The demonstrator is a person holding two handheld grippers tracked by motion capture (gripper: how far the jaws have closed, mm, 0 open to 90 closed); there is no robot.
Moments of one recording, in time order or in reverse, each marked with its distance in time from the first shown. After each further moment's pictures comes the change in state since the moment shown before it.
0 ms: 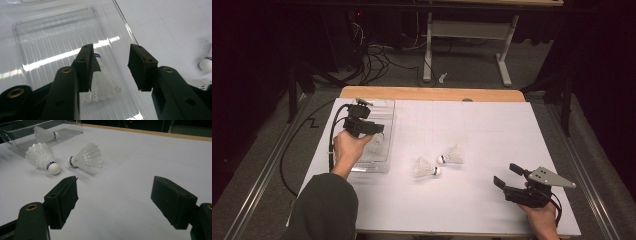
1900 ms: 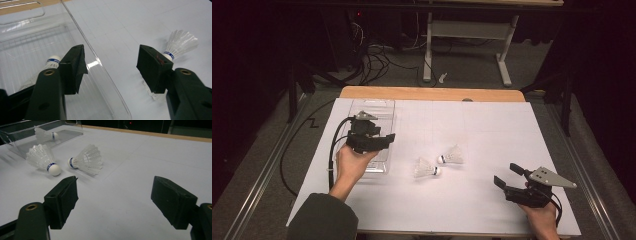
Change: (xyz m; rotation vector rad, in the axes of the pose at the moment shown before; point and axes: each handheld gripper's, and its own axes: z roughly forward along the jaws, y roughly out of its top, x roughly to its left) left arm -0.045 -0.037 -0.029 -0.179 -0.079 0.110; right arm 0.000 0.000 -0.001 -0.009 -0.001 0.002
